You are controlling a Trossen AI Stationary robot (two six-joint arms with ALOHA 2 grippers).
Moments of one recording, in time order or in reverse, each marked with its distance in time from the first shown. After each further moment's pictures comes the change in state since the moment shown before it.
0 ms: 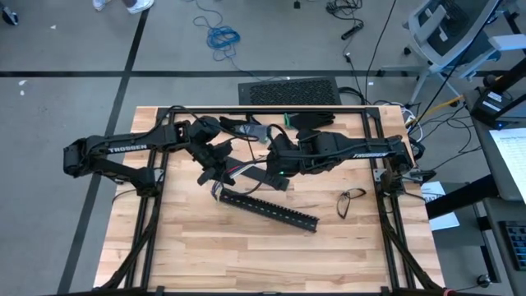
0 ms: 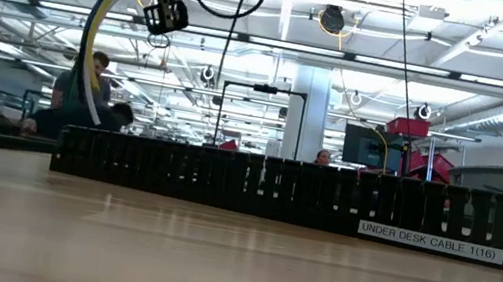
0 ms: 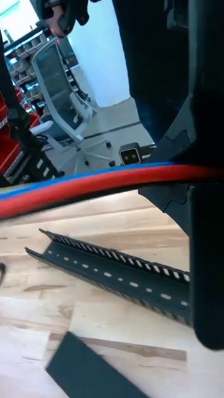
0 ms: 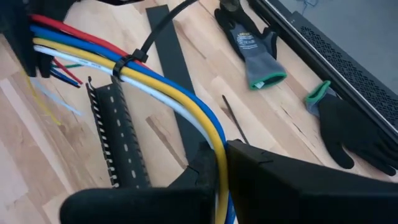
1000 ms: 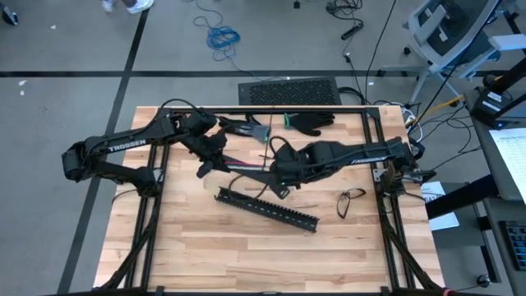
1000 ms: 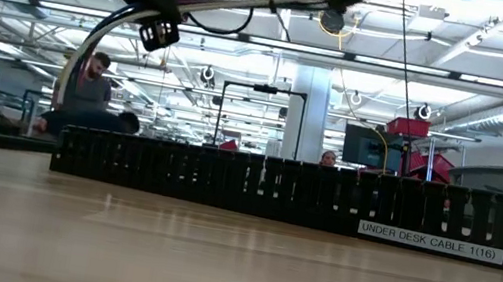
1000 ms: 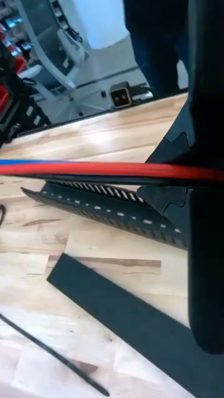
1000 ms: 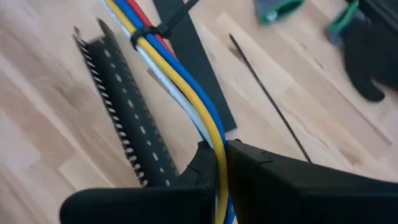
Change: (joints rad) left arm 0.167 -0.010 -0.001 -0.173 -0.106 0.302; right arm 0.050 -0.032 -0.130 -0.074 -0.155 0.212
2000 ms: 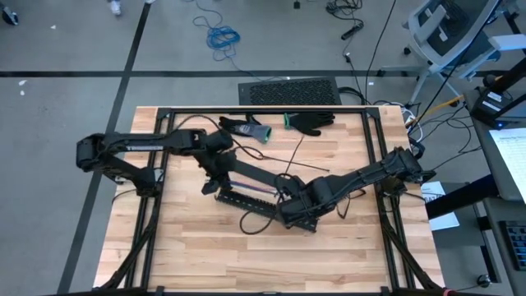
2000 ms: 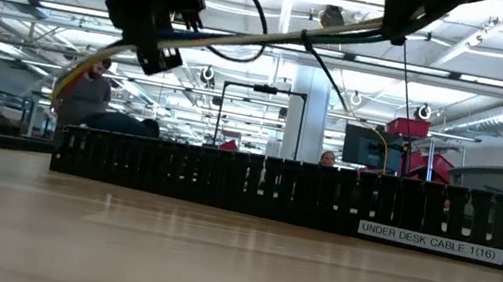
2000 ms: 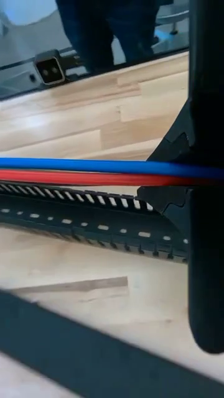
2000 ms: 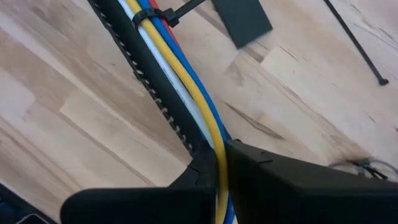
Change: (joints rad) left arm -0.193 0.167 -0.001 -0.040 -0.136 0.118; right arm 0.197 -0.001 -0.234 0.085 -0.142 0.343
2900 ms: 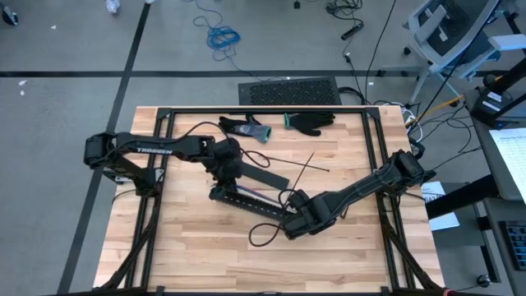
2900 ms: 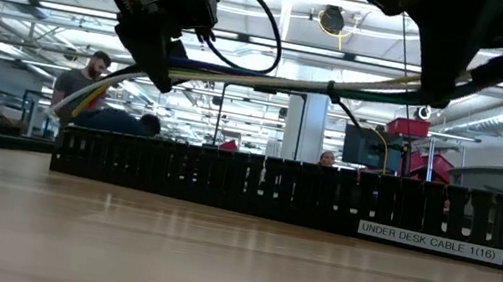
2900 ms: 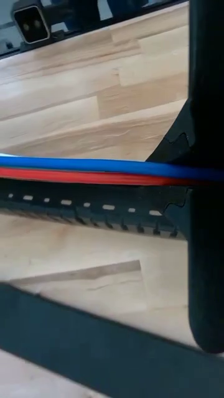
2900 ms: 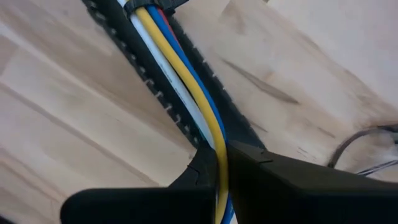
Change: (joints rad) left arm -0.068 0.091 0.000 0.096 -0.120 0.020; right arm 0.080 0.001 -0.231 0.155 -0.076 0.120
